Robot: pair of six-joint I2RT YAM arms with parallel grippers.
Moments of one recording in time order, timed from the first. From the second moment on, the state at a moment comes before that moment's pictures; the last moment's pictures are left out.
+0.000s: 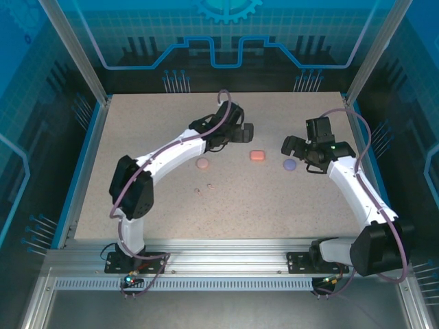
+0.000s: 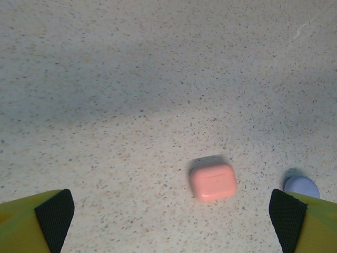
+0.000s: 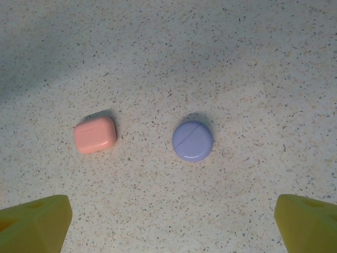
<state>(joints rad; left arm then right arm) -0.65 1.90 1.65 -0.52 -0.21 -0.52 0.15 1.27 1.09 -0.76 0.08 0.50</state>
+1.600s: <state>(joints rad) -0.07 1.29 0.83 -0.15 0.10 -0.80 0.81 2.56 2.41 -1.24 0.21 1.00</state>
